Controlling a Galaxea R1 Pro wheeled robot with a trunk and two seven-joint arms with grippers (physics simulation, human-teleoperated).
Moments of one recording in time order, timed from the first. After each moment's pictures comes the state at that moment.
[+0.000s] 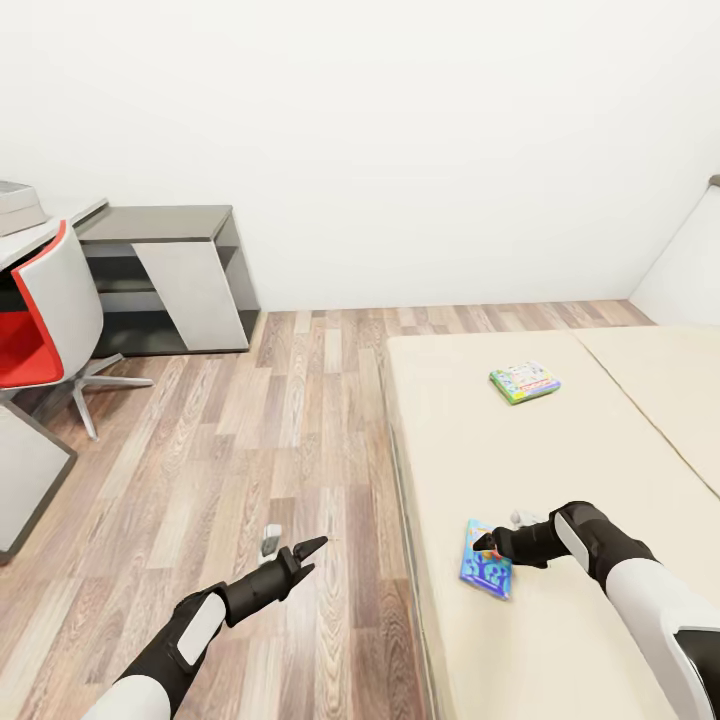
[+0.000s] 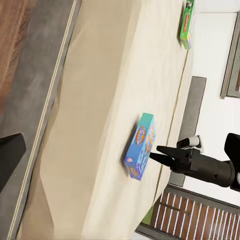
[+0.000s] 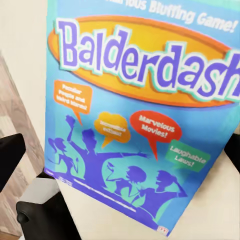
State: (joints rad) left arm -0.54 -0.01 0.11 -0.53 0.62 0.56 -0.77; right arm -0.87 -0.25 0.02 -0.34 -0.12 0.82 0.53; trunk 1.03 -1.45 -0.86
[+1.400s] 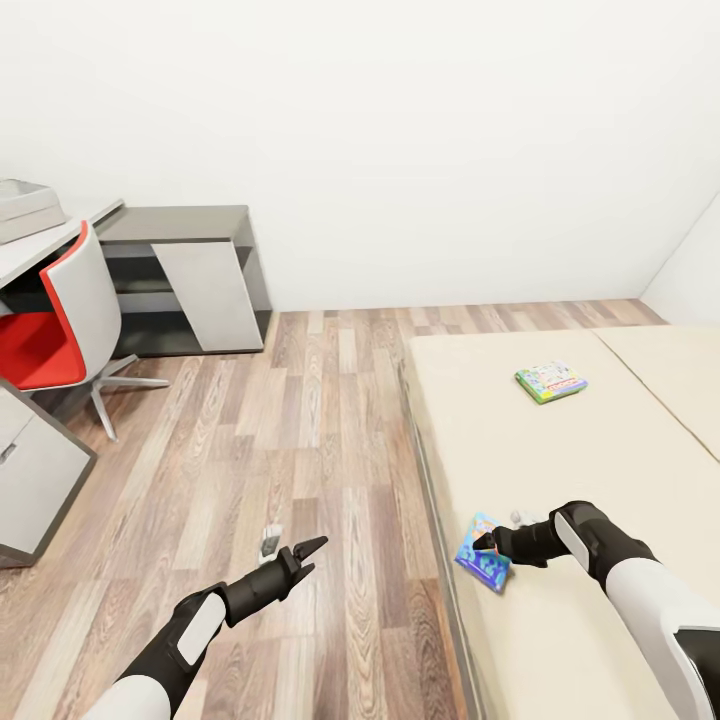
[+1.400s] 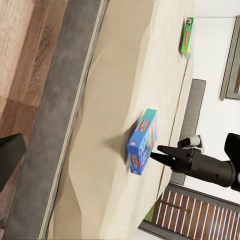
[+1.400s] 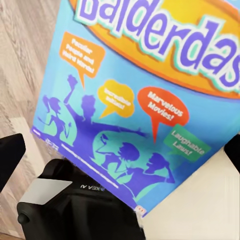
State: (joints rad) left arm -0.54 -0.01 0.11 -0.53 0.62 0.56 -0.77; right arm -0.87 -0.25 0.02 -0.34 -0.12 0.82 0.53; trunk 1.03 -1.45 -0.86
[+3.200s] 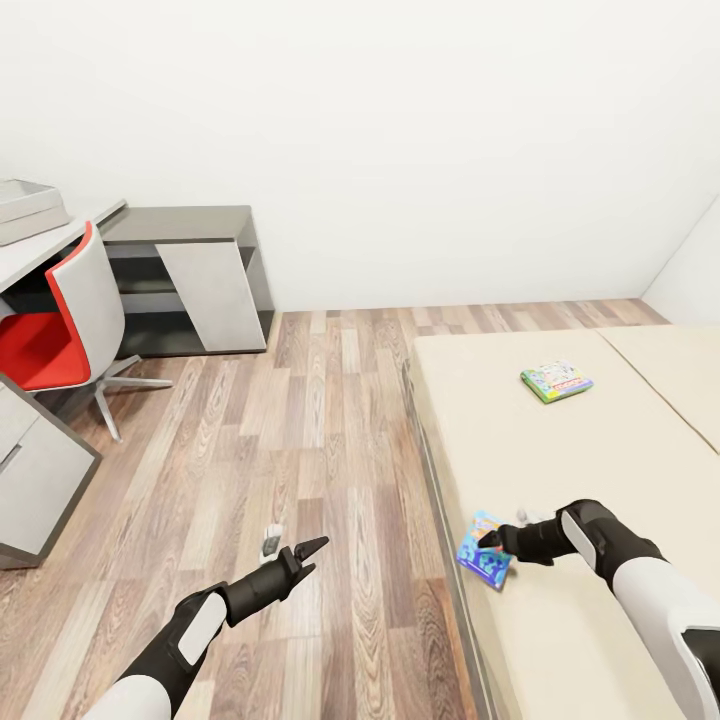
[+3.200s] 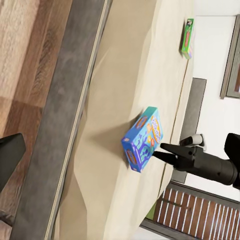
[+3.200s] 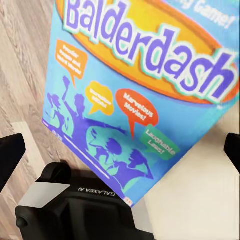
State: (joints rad) left arm -0.54 -0.01 0.11 -0.53 0.62 0.55 -0.77; right arm -0.88 -0.27 0.01 -0.35 -0.12 0.83 0.53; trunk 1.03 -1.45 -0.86
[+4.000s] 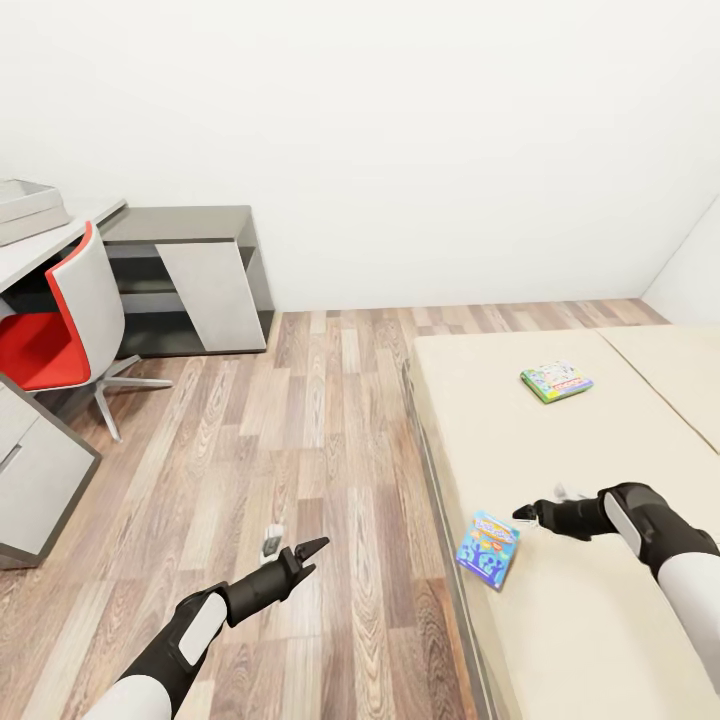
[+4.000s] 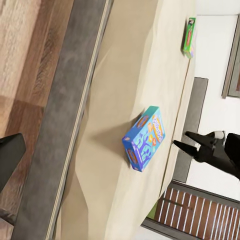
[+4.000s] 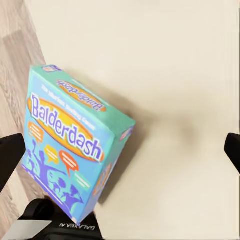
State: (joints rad) left arm -0.54 -0.01 0.10 -0.53 0.61 0.55 -0.76; right arm -0.87 -0.38 -0.02 -0.47 -0.16 0.83 0.53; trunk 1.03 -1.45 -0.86
